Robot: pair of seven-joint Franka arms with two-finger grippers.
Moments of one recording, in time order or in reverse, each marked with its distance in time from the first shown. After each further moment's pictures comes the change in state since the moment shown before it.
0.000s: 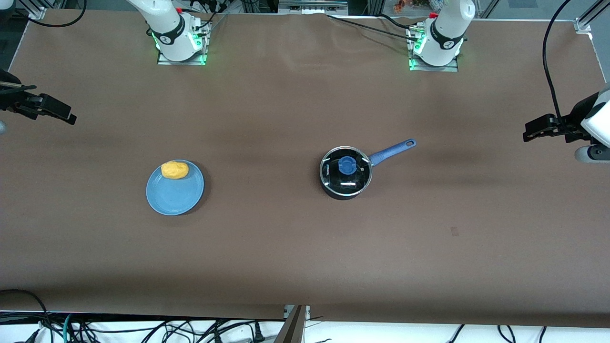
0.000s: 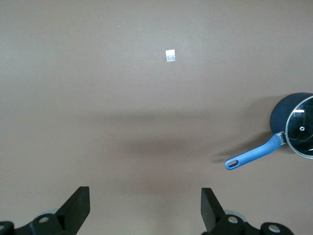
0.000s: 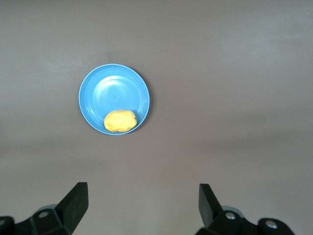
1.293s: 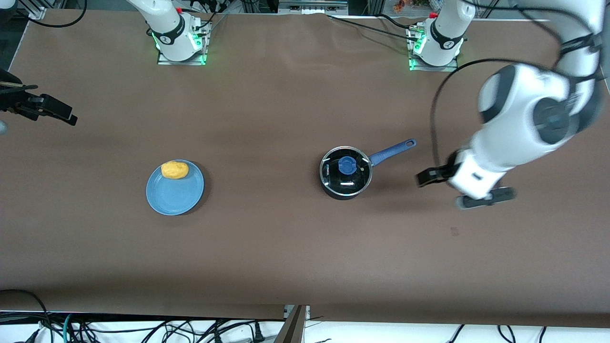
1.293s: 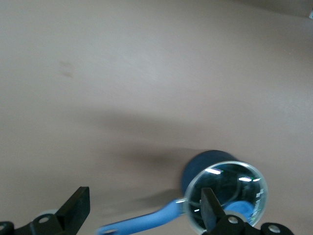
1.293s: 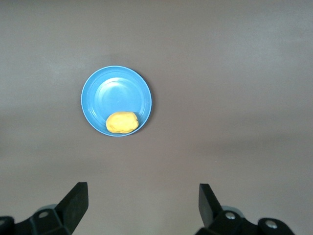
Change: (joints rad) left arm -0.234 0.238 -0.102 -0.078 -0.089 0.422 -0.552; right arm 0.004 0.000 0.006 0.002 0.001 0.003 0.000
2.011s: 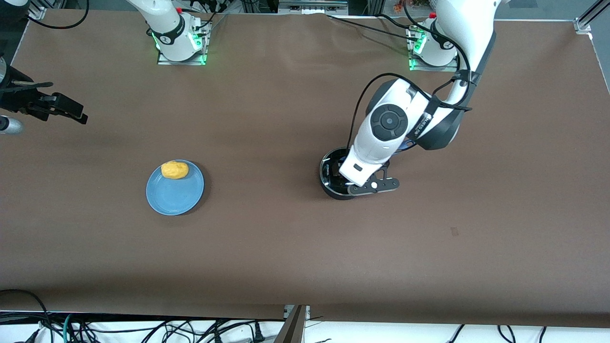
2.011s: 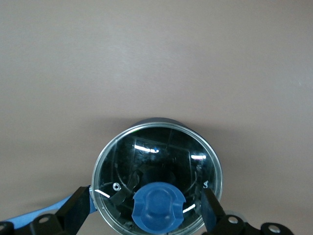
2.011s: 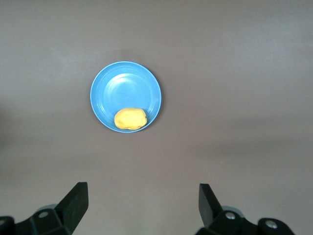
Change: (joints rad) left arm -0.263 0.139 -0.002 0.003 0.086 0.120 -0.154; right arm 0.017 0.001 0.034 0.003 0.001 -0.009 -0.004
